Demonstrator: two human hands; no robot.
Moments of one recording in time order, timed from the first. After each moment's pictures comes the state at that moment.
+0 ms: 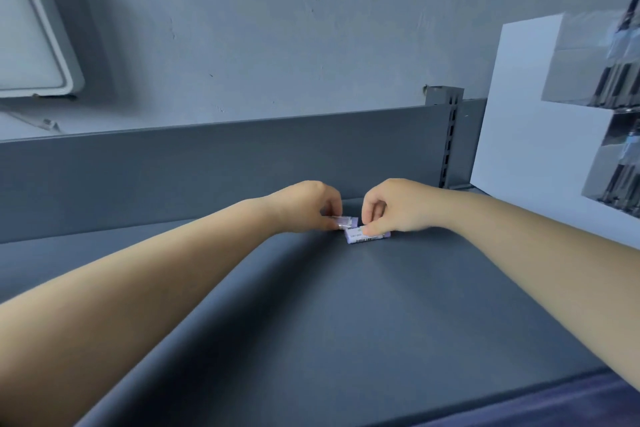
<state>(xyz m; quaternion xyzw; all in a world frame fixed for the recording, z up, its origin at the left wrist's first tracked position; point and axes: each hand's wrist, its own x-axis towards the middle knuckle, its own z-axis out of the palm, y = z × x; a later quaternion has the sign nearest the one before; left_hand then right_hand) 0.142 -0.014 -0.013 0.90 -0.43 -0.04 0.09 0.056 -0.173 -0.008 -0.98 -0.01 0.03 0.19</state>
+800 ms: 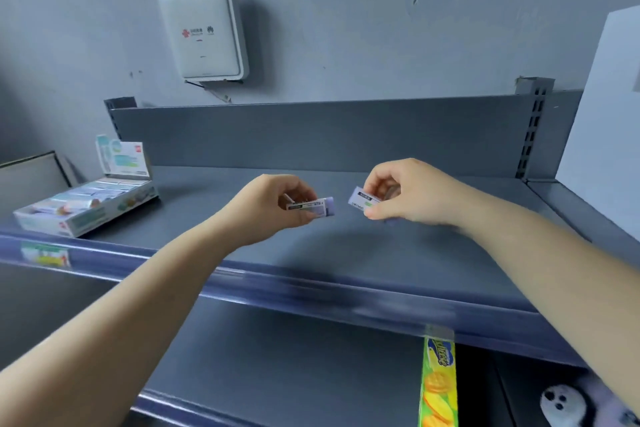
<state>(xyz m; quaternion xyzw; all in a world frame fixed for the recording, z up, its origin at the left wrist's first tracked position) -0.041 0.109 -0.011 0.91 -0.20 0.09 0.34 -0.045 -0.107 0.006 -0.91 -0.20 -0.03 0.35</state>
